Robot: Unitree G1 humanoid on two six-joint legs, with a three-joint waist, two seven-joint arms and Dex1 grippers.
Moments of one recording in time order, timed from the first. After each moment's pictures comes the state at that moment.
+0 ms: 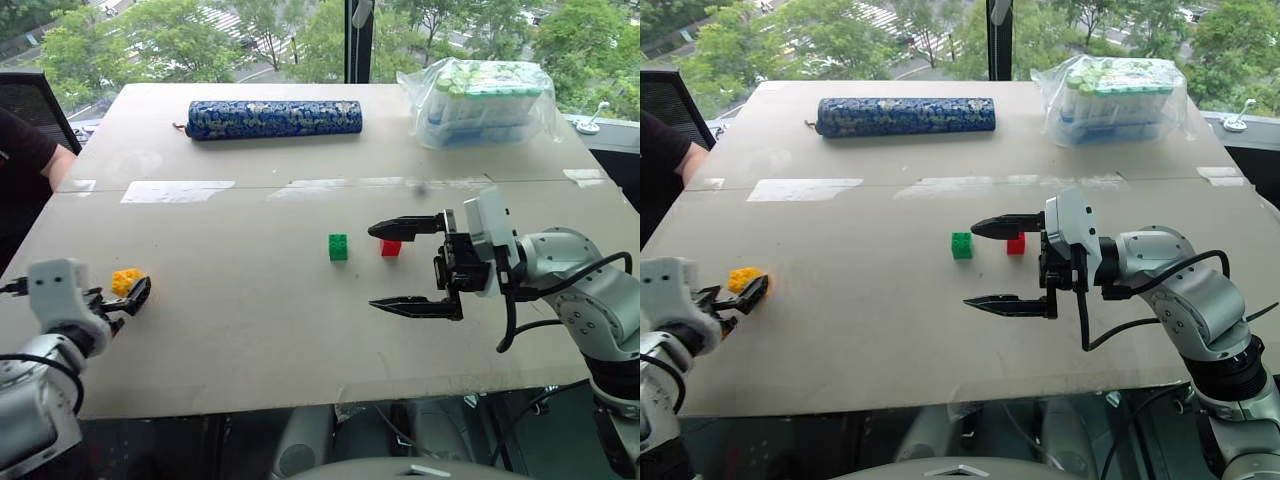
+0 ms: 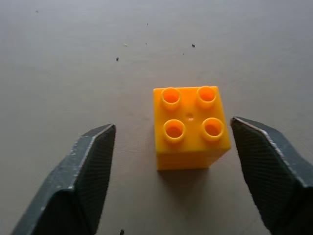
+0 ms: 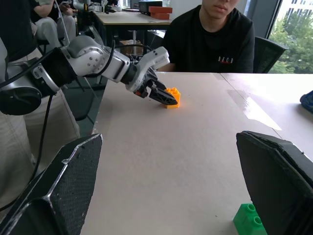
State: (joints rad) left arm 0.02 0.52 0.69 -0.19 -0.26 0.80 -0.48; right arm -0.45 -0.63 0.12 -0.53 0.72 0.54 1.00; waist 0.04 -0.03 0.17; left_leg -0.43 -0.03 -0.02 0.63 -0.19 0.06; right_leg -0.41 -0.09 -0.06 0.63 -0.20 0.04
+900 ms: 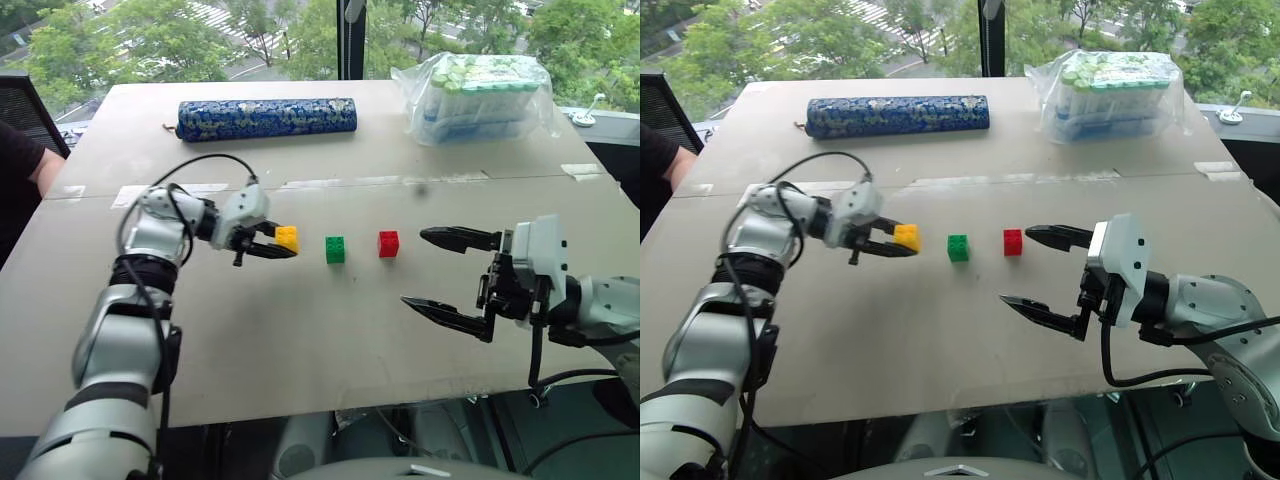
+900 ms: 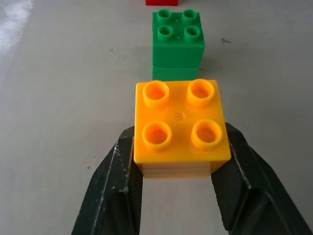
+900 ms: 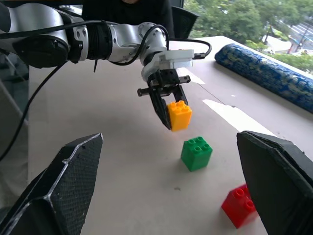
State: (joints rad) left arm -0.94 0.65 -0.20 1.01 -0.06 -0.26 -1.61; right arm -0.11 -0.75 -0.15 -0.83 0.79 0.62 0.72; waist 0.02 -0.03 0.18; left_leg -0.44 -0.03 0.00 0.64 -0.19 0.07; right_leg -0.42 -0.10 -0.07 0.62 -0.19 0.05
